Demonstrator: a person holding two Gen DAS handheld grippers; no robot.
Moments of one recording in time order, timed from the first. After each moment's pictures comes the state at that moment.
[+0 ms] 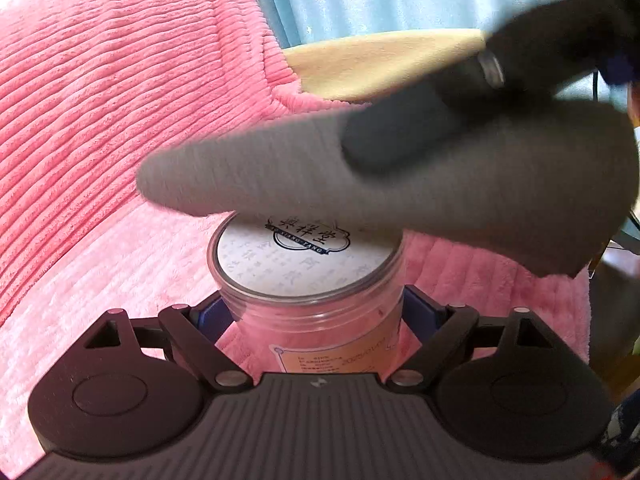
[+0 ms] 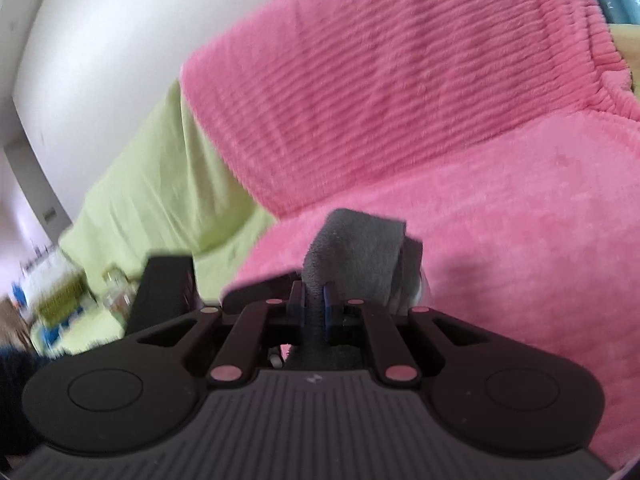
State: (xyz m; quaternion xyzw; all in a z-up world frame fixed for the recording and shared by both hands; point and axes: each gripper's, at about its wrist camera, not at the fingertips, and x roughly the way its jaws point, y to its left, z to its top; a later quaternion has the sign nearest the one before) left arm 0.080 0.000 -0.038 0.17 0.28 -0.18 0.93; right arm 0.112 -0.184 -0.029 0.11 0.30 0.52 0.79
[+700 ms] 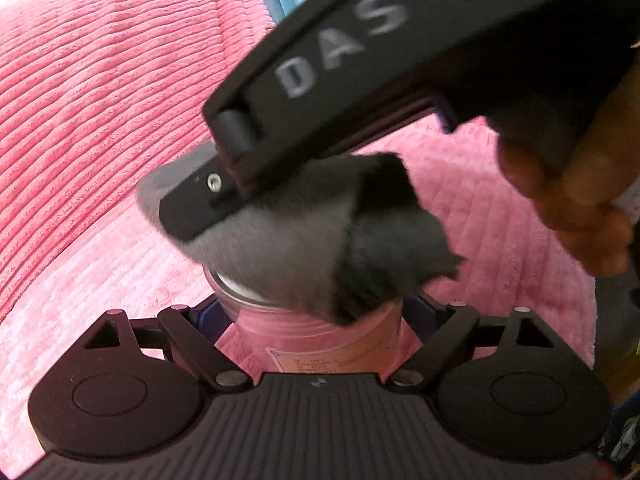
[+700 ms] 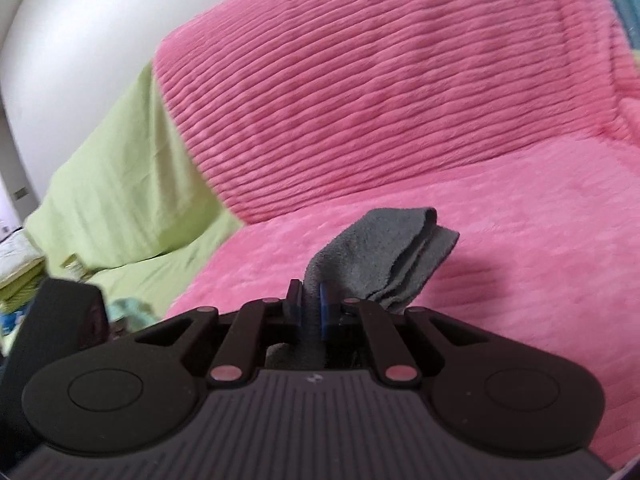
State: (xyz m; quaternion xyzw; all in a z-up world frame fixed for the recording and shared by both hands) left arm 0.075 -0.012 -0.044 0.17 0.29 -0.17 0.93; right arm 0.140 -0.119 -0.042 0.08 0.26 0.47 0.84
